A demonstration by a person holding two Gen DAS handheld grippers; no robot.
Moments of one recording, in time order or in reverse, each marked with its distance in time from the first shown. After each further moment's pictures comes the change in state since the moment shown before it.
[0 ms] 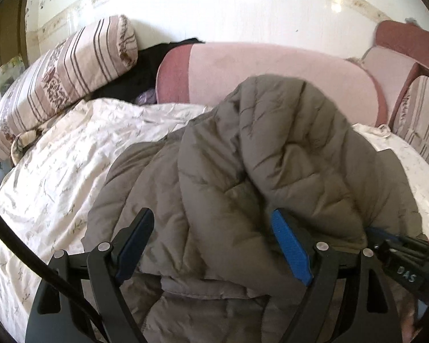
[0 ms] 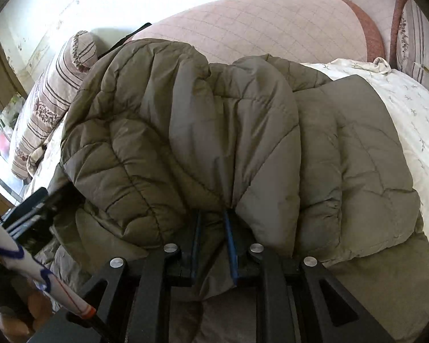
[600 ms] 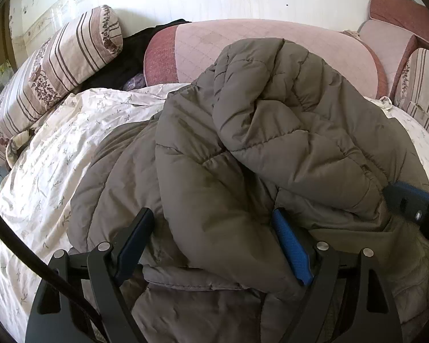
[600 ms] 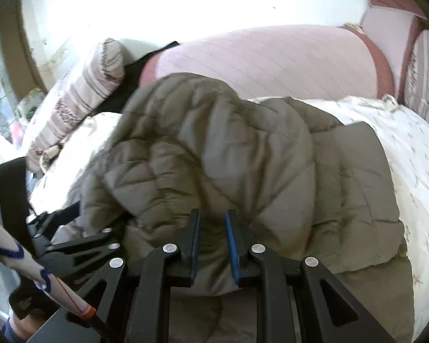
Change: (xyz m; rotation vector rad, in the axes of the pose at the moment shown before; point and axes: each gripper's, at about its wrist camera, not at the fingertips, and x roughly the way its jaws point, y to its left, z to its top) left arm 0.022 -0.015 -0.013 0.065 0.096 0.020; right arm -0.028 0.021 0.007 -0.112 -0.106 0.039
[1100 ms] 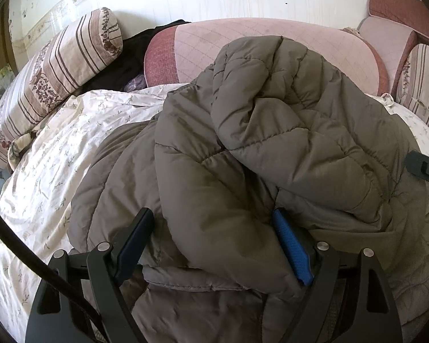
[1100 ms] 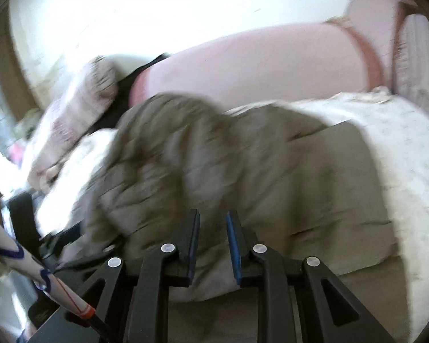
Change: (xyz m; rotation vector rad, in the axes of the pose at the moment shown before) left arm 0.004 -0.001 -0.001 0.013 -0.005 0.016; right arm -0.011 -0.028 0.011 0.101 -0.049 -0.041
